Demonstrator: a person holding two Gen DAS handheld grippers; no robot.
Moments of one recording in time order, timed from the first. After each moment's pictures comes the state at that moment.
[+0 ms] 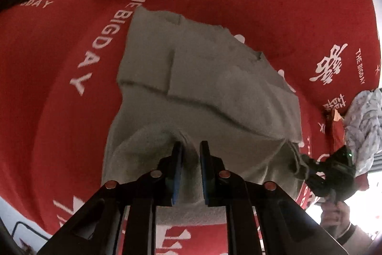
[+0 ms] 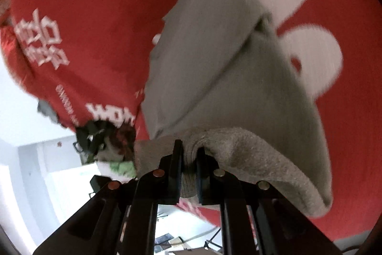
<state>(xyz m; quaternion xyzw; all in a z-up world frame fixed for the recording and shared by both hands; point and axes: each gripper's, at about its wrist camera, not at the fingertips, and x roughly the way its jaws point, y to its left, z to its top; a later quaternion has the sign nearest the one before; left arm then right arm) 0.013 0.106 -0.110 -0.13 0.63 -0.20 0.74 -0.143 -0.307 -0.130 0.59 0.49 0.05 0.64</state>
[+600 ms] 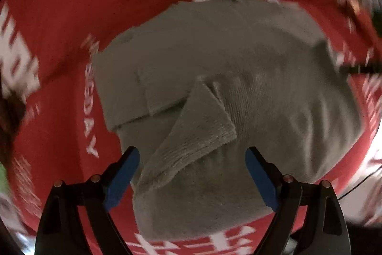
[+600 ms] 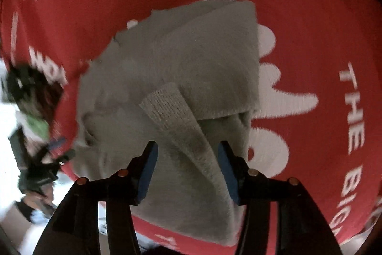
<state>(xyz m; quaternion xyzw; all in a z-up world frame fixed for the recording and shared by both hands) -0.006 0.013 -0.121 0.25 0.58 -0.25 0.73 -0.079 -0.303 -0.092 0.25 0.62 0.02 0.74</state>
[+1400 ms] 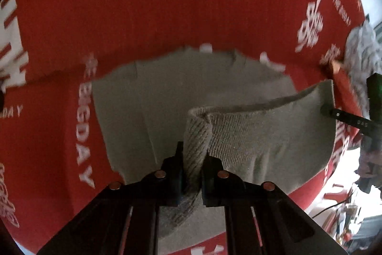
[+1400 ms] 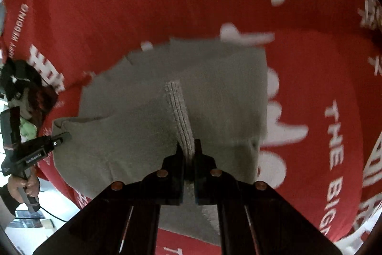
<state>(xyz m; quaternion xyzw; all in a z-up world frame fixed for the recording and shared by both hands) 0.081 0.054 -0.065 0.04 0.58 -0.31 0.75 -0.059 -0.282 -0.016 0.22 0.55 -0.02 0.80</state>
